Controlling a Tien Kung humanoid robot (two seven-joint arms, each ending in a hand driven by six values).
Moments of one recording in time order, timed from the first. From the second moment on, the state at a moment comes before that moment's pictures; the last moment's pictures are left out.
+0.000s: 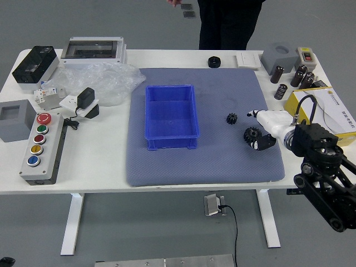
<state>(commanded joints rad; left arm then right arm) -0.26 0.12 -1.08 -0.18 1.37 -0.20 0.32 0.37 -0.36 1.05 1.41 -2.27 0.36 -0.36</state>
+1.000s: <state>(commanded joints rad) -0.27 0.12 -1.07 -0.18 1.37 -0.20 0.32 0.44 -0.36 0.98 1.23 -2.27 0.23 -0.28</state>
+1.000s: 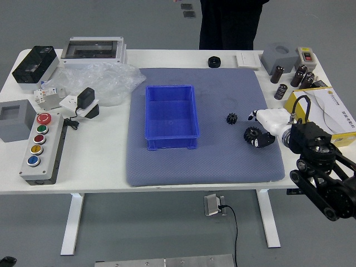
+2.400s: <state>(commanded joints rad) -0.27 0.12 -1.07 -0.18 1.37 -0.20 0.32 0.43 -0.36 0.96 1.23 -2.27 0.17 -0.29</state>
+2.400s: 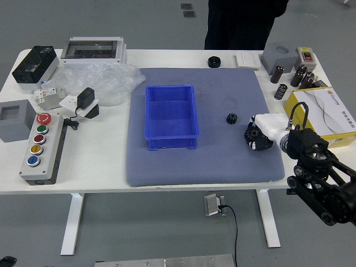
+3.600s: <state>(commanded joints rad) -0.26 0.12 -1.07 -0.18 1.36 -0.20 0.32 0.69 -0.07 0.93 1.24 -2.18 0.18 -0.28</state>
